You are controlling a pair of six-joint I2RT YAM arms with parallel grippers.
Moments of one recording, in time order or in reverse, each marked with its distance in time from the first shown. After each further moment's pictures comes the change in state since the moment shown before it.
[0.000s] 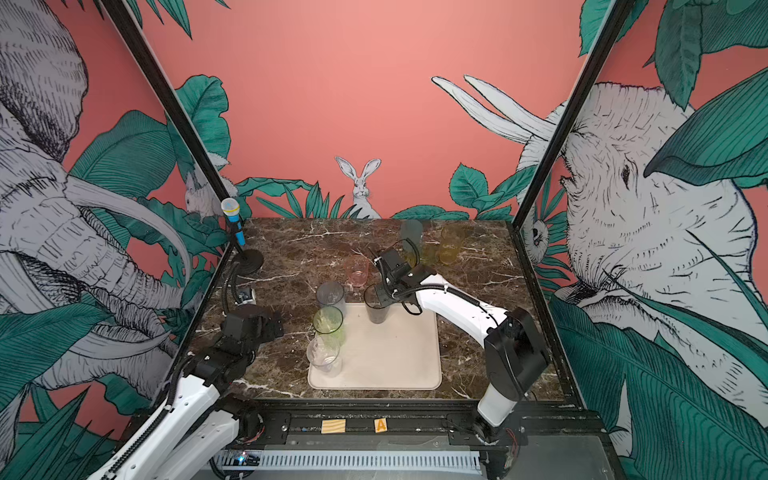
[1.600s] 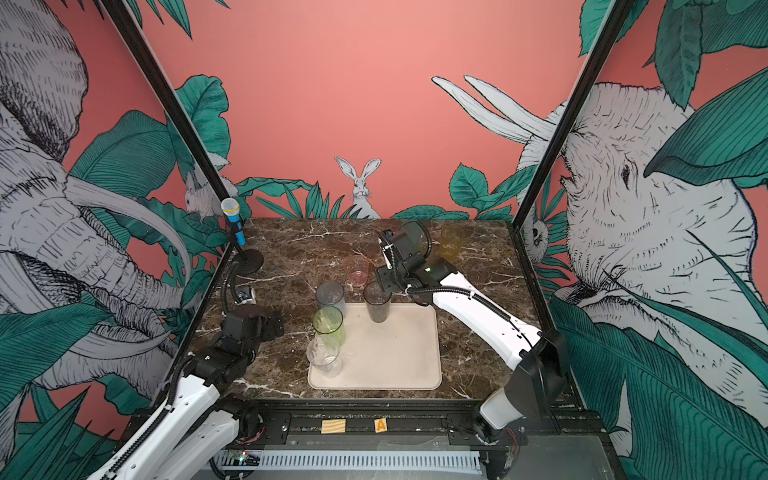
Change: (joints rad) left arm 0.000 0.001 -0.002 0.019 0.001 -0.007; right arm 0.000 -0.152 0.107 -0.058 0.057 -0.029
